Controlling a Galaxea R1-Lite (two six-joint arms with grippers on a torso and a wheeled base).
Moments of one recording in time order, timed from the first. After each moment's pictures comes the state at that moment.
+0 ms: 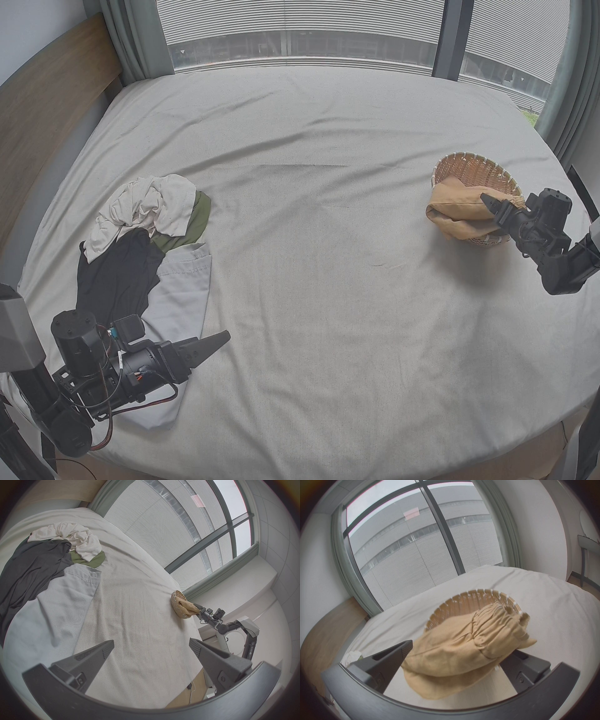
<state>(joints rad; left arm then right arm) -0.32 1.89 -0.11 -1.55 -0.36 -0.58 -0.09 2.06 -1.03 -0.95 0.07 0.40</state>
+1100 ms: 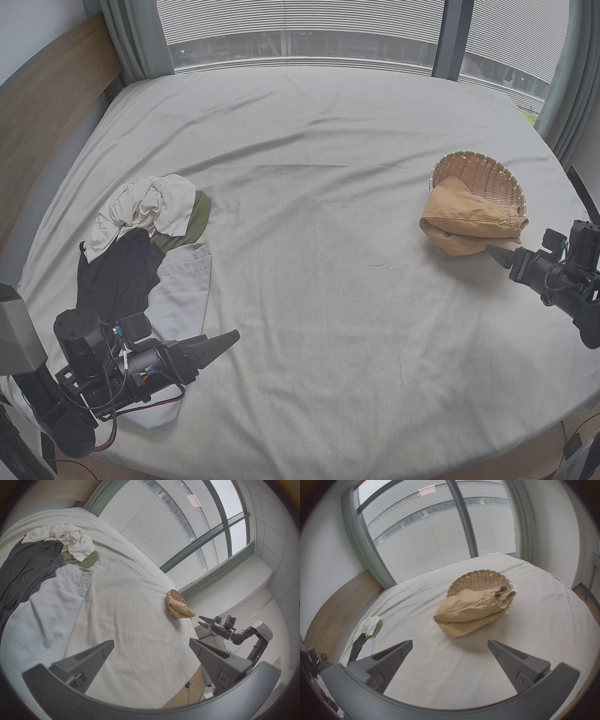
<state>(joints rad) -0.37 1.87 -0.13 -1.55 -0.36 -0.58 0.02 1.64 -0.52 -0.89 0.17 0.25</state>
